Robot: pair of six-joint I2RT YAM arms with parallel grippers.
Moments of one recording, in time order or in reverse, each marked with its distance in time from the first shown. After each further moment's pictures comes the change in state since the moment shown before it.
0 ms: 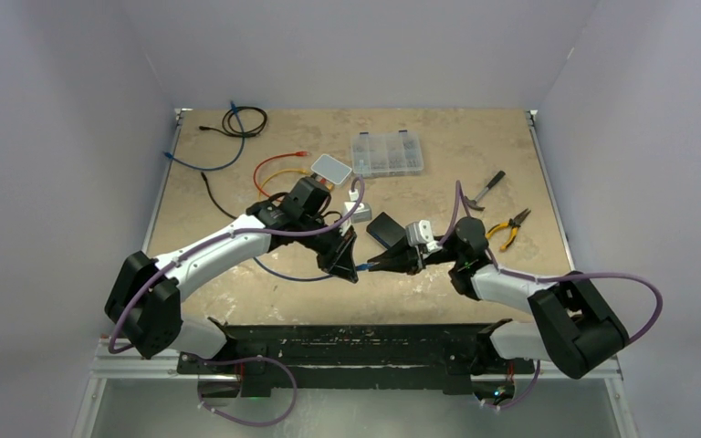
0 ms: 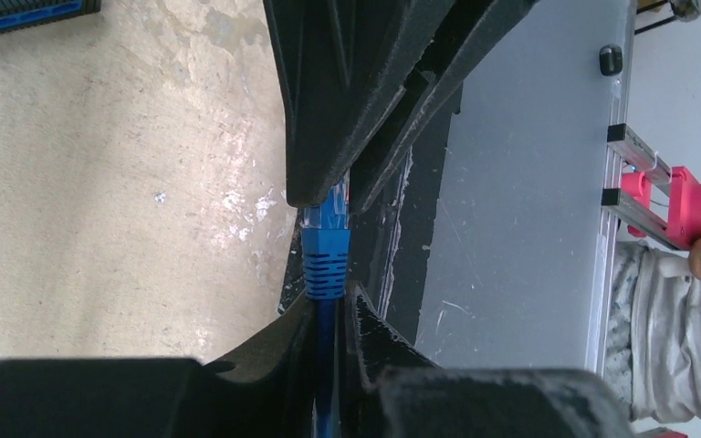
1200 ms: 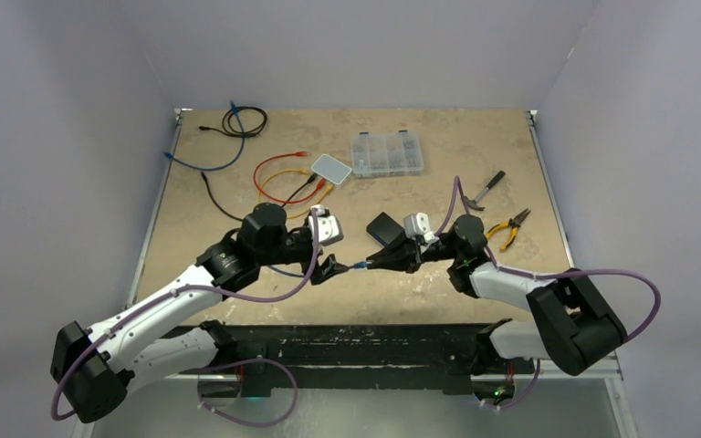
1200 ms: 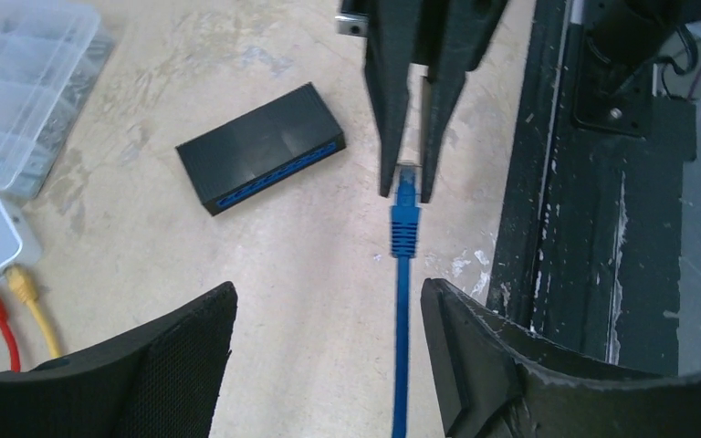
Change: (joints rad) left arm -0.031 -0.463 -0.283 0.341 -0.423 0.206; right arm 0.000 0.018 0.023 -0.002 0.023 0.096
